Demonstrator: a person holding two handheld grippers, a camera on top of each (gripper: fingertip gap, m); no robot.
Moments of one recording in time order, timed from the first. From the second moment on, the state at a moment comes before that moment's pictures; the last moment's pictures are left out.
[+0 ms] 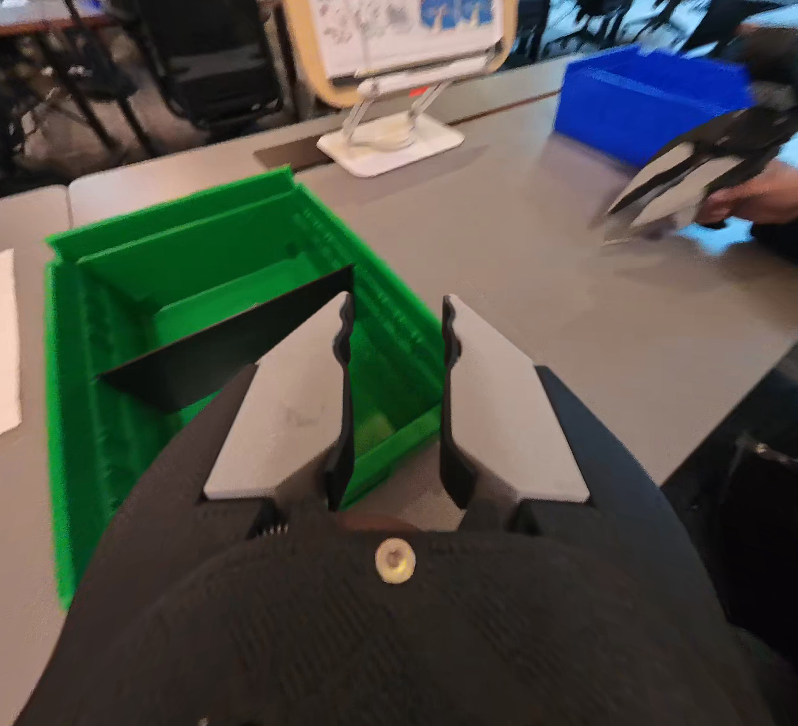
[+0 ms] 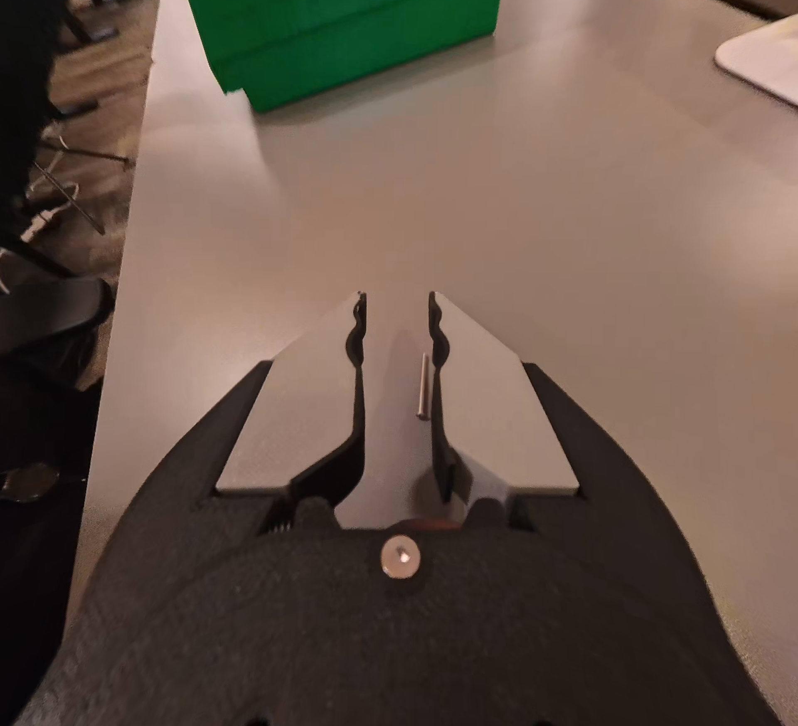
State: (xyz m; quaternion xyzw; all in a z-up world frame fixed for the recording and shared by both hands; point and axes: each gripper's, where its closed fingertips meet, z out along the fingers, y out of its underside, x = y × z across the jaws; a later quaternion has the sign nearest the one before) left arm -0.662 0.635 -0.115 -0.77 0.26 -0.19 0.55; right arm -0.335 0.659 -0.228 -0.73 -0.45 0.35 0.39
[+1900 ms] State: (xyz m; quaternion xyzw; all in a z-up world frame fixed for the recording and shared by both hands) left arm -0.709 0.603 -0.232 -0.78 0.61 -0.11 0.07; right arm -0.341 0.638 -0.173 -0.63 -0.47 0.36 0.50
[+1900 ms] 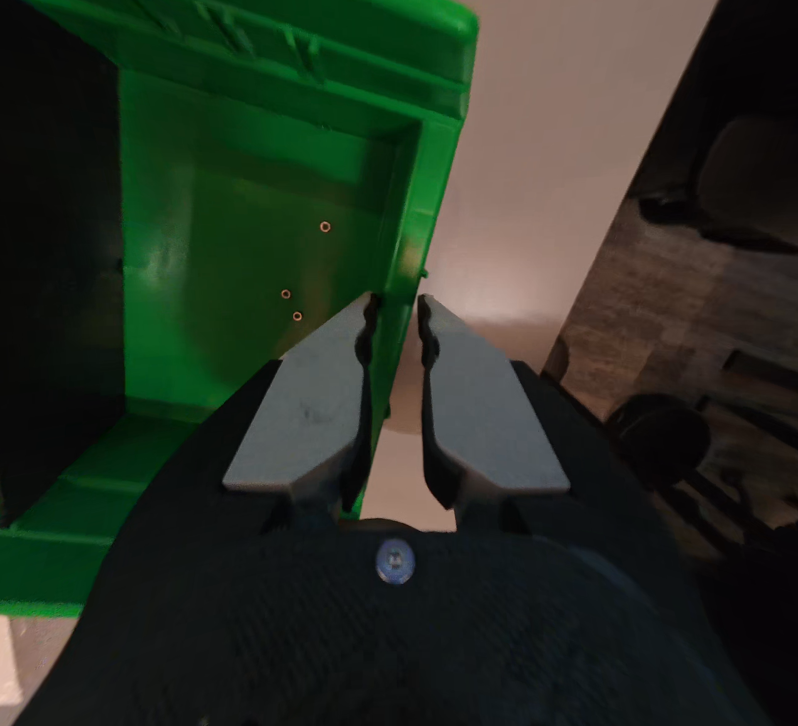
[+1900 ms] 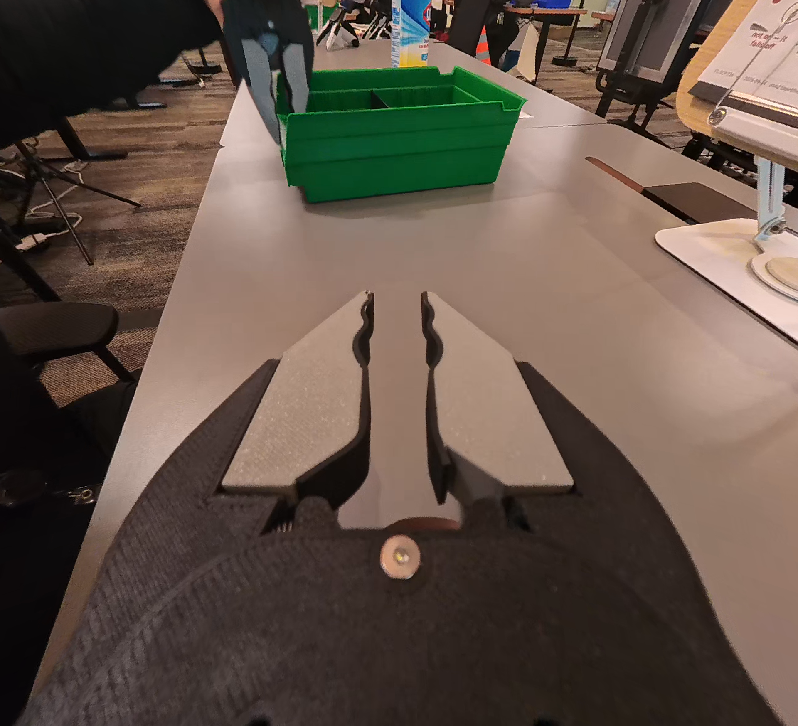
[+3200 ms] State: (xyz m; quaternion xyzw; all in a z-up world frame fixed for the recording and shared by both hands) left arm -0.738 0.664 -0.276 -0.81 0.58 0.00 0.05; right arm -0.347 0.634 -0.179 -0.63 -0.48 0.37 0.49
